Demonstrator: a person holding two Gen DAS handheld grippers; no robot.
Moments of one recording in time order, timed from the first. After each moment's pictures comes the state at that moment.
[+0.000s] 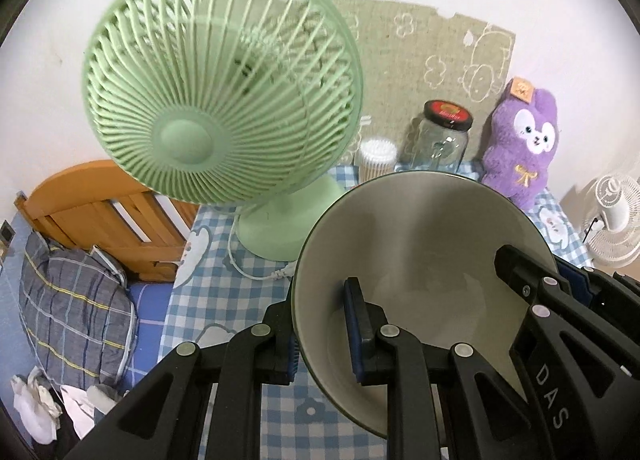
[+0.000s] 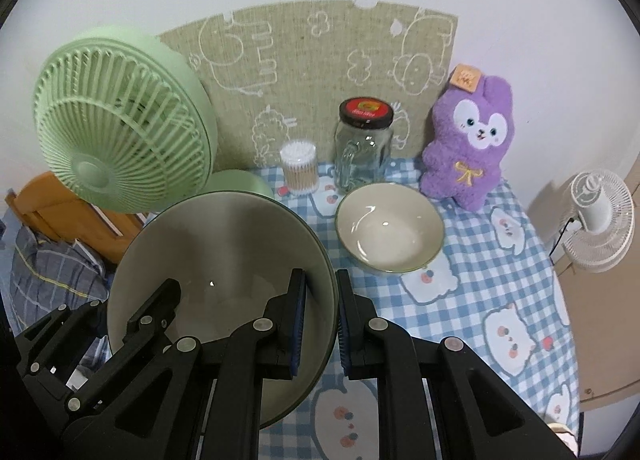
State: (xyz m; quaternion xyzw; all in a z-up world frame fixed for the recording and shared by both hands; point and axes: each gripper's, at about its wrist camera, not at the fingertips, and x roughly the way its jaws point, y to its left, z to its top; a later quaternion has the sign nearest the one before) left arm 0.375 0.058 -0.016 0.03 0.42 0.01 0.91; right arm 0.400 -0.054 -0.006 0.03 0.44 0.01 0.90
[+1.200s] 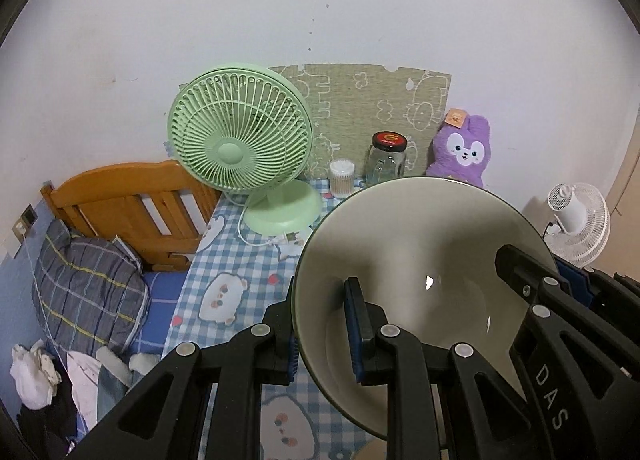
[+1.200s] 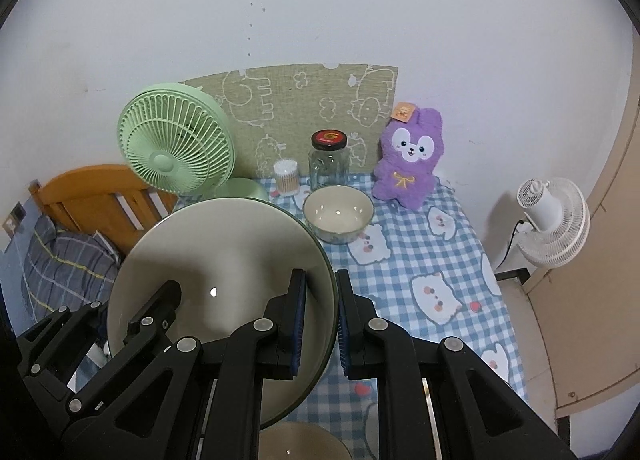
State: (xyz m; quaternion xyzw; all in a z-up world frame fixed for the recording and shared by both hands) left arm 0.229 0.013 0.056 0.01 0.38 0.01 0.93; right arm 0.240 -0.105 0.072 0.02 0.39 0.02 0.92
